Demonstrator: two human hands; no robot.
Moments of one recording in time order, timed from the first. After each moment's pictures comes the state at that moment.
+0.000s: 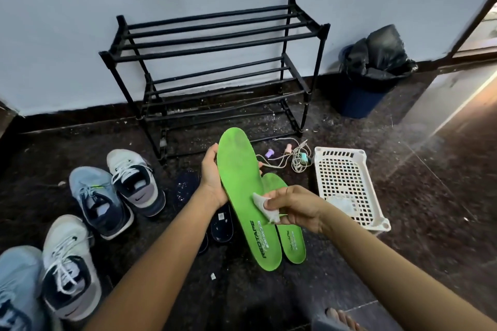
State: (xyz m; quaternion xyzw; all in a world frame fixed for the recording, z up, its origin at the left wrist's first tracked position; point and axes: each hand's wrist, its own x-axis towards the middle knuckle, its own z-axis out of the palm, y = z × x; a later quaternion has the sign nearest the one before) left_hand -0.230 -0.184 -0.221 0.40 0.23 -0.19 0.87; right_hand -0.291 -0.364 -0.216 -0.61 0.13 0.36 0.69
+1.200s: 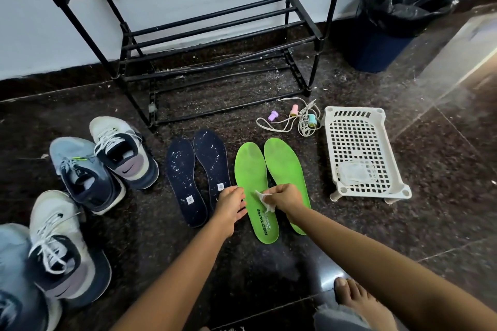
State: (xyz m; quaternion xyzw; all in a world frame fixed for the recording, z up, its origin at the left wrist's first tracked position) left_hand -0.293 -0.194 -0.358 0.64 0.34 -0.26 0.64; right_hand -0.283 -0.341 -0.396 -0.76 0.28 0.23 0.54
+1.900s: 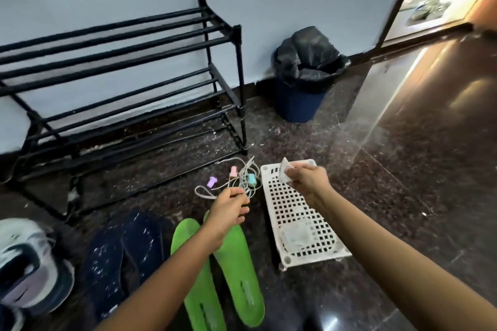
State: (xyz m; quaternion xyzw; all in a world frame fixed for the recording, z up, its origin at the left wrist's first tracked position) left_hand -0.177 -0.349 -0.281 0.72 0.11 -0.29 0.62; right_hand -0.168 -0.544 -0.288 -0.57 0.35 -0.04 0.74
